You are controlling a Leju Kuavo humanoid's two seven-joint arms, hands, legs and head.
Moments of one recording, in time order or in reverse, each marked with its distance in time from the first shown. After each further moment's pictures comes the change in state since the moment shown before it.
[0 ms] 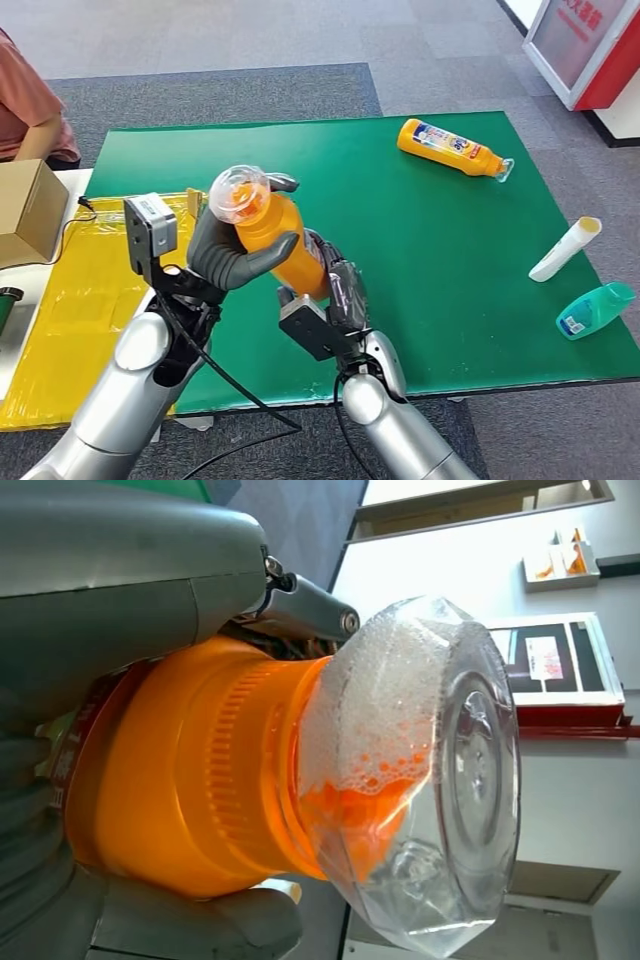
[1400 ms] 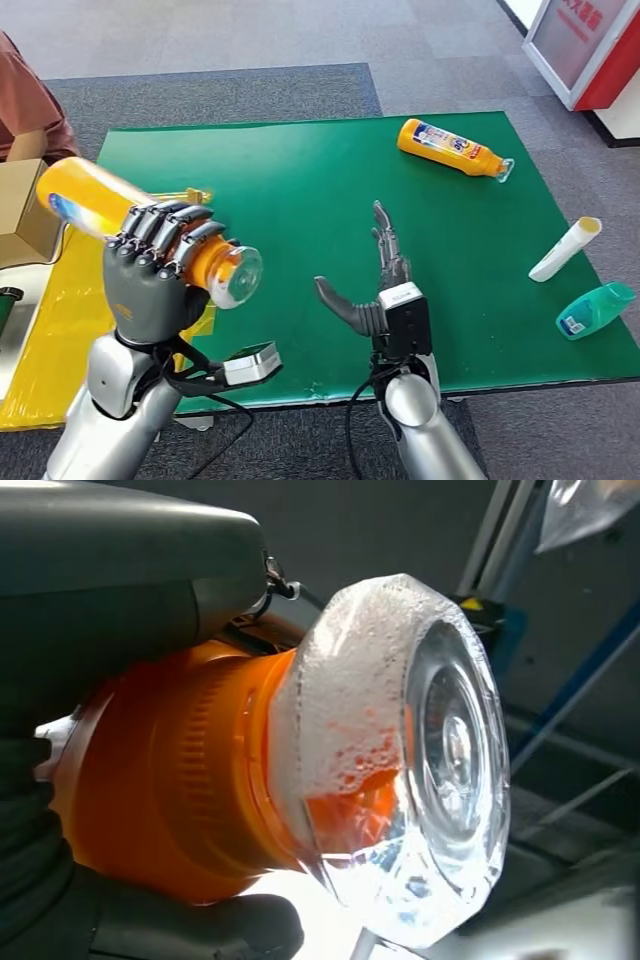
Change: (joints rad) left arm 0.191 0.056 0.101 -0.148 -1.694 0.711 -0.018; right arm 0.121 -0.031 -0.130 -0.306 -0.397 0.068 -0.107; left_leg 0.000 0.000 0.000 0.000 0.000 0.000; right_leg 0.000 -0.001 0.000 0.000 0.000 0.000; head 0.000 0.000
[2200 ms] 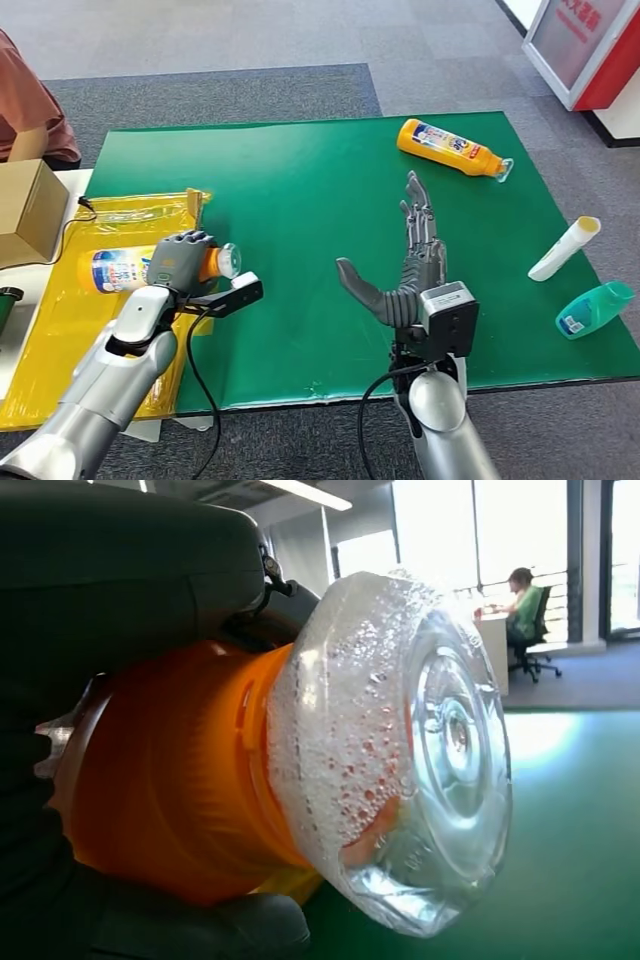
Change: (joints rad) left arm -0.240 0.041 0.070 0.725 0.096 -0.528 0.206; right arm 0.022 0.006 -0.050 -0.194 0.040 0.063 0.025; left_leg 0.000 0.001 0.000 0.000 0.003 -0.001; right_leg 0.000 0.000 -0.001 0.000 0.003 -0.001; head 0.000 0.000
